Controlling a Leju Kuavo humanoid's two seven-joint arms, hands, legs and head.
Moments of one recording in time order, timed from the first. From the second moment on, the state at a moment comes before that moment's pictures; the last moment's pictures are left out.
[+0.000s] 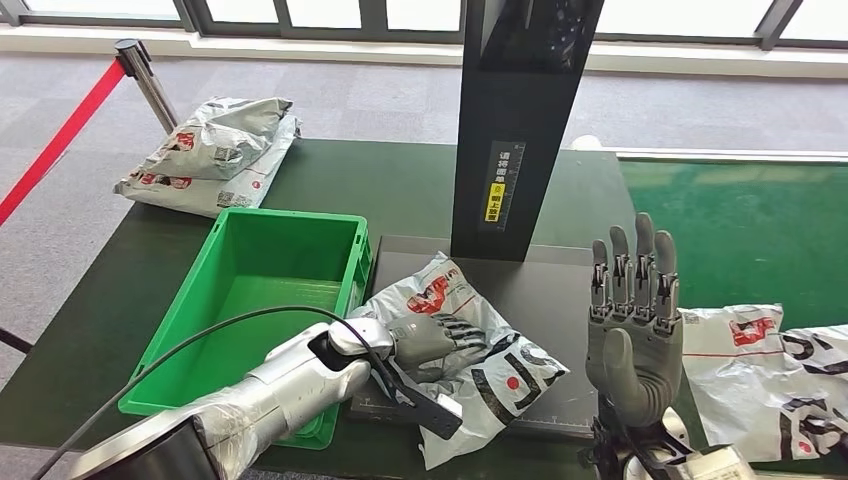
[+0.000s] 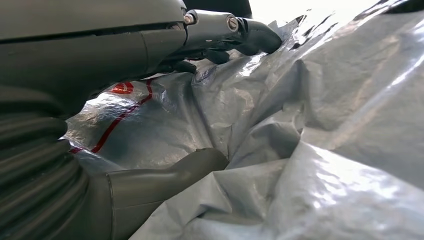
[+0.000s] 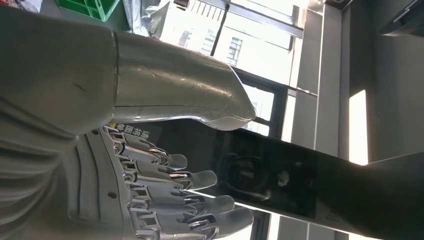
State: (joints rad) left arm -0.74 -0.14 -1.10 -0.56 -0.83 -0.24 -0.40; right arm 0.08 0.05 0.22 -1.88 0.16 -0.04 -0.68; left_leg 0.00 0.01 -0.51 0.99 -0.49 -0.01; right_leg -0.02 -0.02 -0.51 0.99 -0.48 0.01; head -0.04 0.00
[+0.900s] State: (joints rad) left arm -0.57 0.00 -1.08 -0.92 -1.11 0.34 -0.25; right arm 0.11 0.03 0.22 -1.89 0.11 -0.06 -0.68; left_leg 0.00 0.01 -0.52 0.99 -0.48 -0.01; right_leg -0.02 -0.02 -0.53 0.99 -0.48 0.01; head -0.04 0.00
